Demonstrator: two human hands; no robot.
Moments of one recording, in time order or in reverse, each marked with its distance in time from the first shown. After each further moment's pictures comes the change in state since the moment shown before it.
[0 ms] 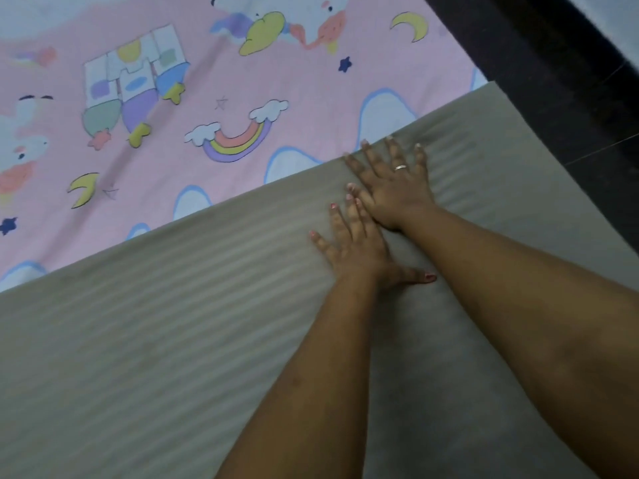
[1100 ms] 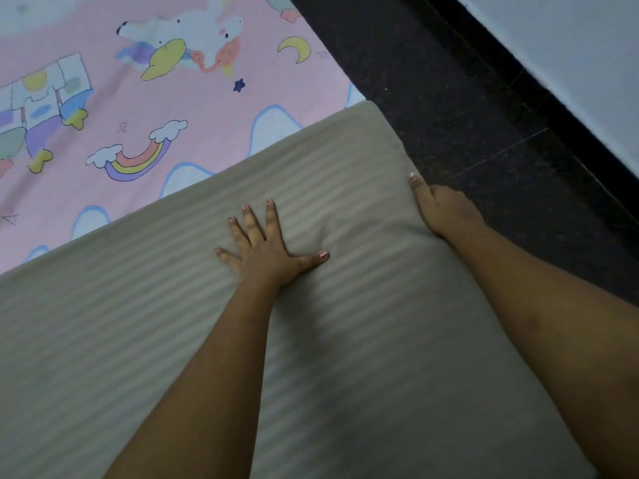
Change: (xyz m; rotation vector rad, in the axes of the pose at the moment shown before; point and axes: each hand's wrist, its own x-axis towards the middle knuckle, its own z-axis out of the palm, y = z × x) left_hand -0.017 0.040 0.004 -0.023 0.103 -0.177; right_hand -0.122 0.202 -0.018 0.502 -0.113 0.662
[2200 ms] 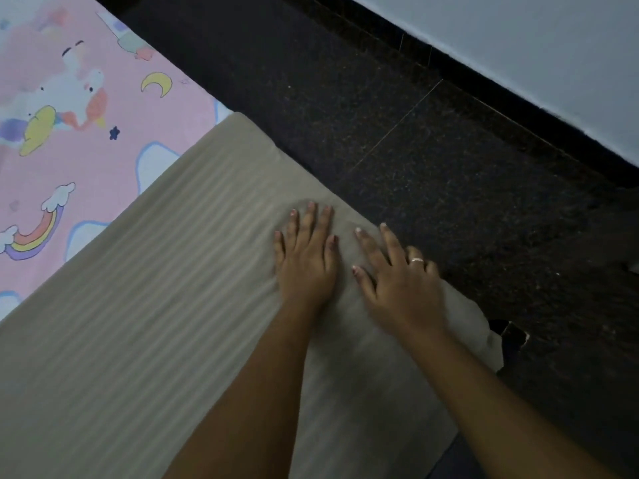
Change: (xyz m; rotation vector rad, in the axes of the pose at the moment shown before) left_hand -0.068 0.140 0.092 0.003 0.251 0.617; right_hand -0.161 0.106 0.027 -0.219 0.240 -0.079
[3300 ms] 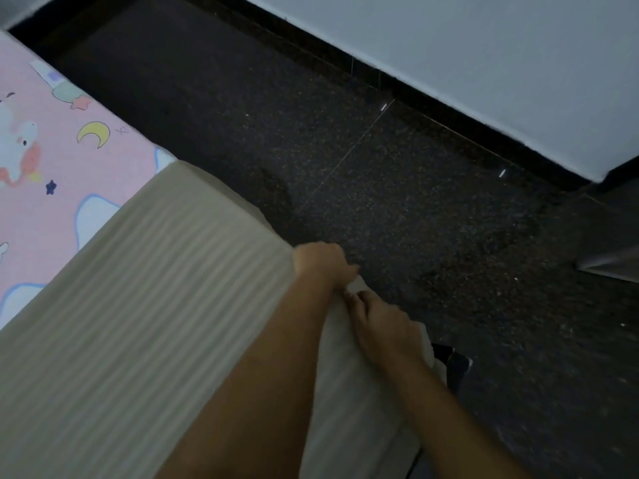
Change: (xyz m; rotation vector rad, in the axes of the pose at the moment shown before) left_hand 0.073 0.116 0.004 0.549 -0.568 0.140; right_hand 0.001 0.043 -0.018 0.482 -0.365 0.387
